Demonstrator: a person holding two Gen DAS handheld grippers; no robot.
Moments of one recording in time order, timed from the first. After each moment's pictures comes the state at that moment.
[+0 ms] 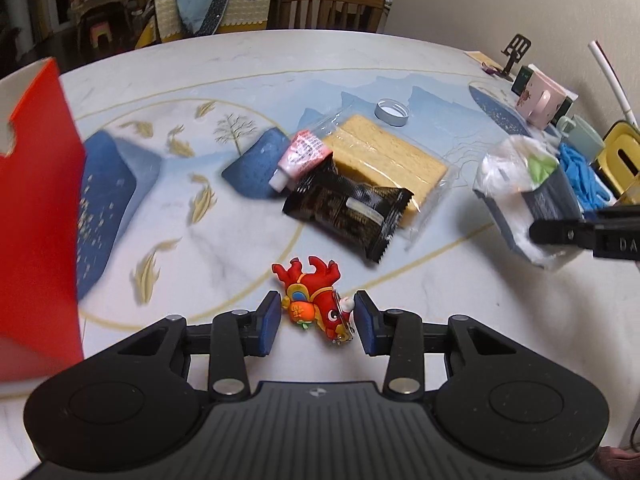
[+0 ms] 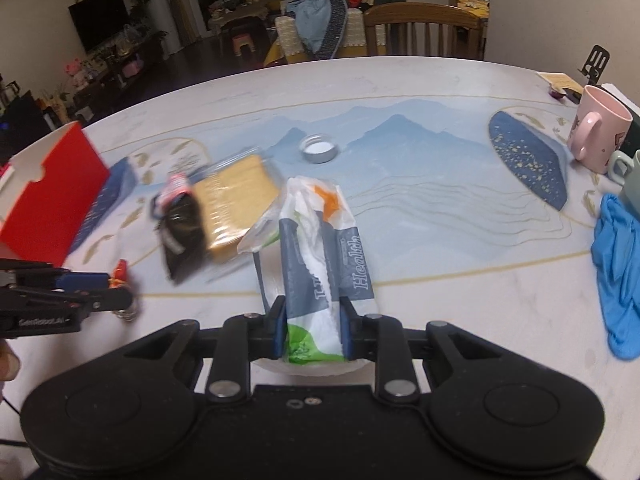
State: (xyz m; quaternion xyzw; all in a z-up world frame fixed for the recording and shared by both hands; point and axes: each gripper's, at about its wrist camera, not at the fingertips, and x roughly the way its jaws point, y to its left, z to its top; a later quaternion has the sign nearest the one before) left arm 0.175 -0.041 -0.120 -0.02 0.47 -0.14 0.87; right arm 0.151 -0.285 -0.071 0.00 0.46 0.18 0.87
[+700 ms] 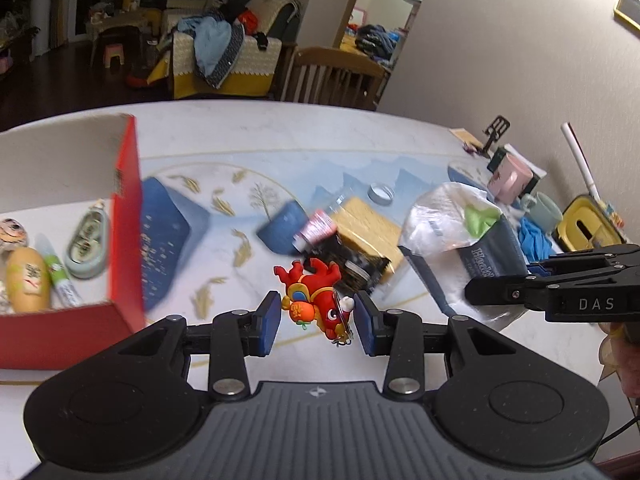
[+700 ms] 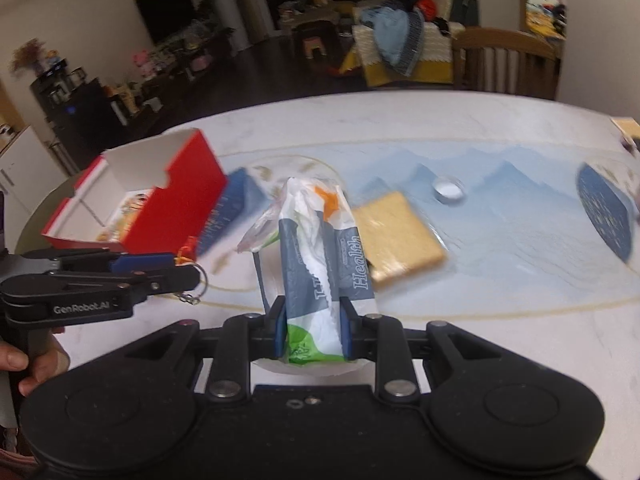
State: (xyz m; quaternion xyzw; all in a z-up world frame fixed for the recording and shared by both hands) left arm 0.134 0.018 -0.045 -0.09 0.40 -0.14 0.90; right arm 0.127 -0.193 -0.001 -0.01 0.44 0.28 0.85
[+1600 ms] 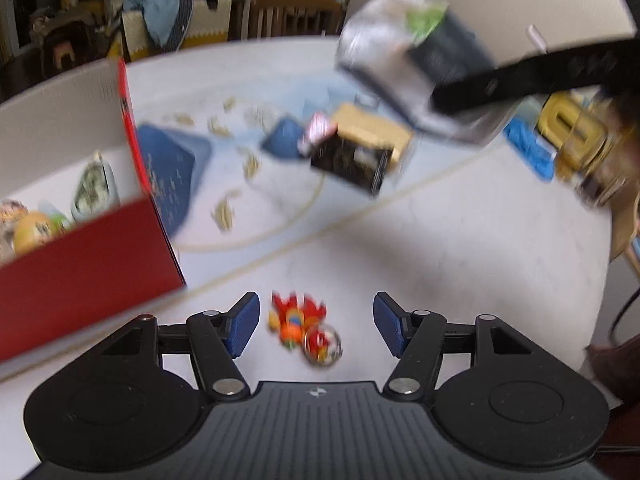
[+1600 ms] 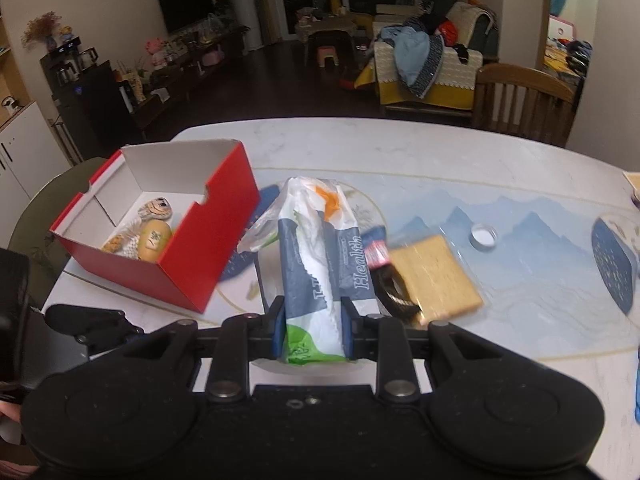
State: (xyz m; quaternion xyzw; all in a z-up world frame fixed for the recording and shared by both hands) left arm 0.097 0.040 -0.090 0.01 0.47 -0.21 0.86; right arm 0.113 -0.148 0.012 -0.05 0.43 0.26 0.86
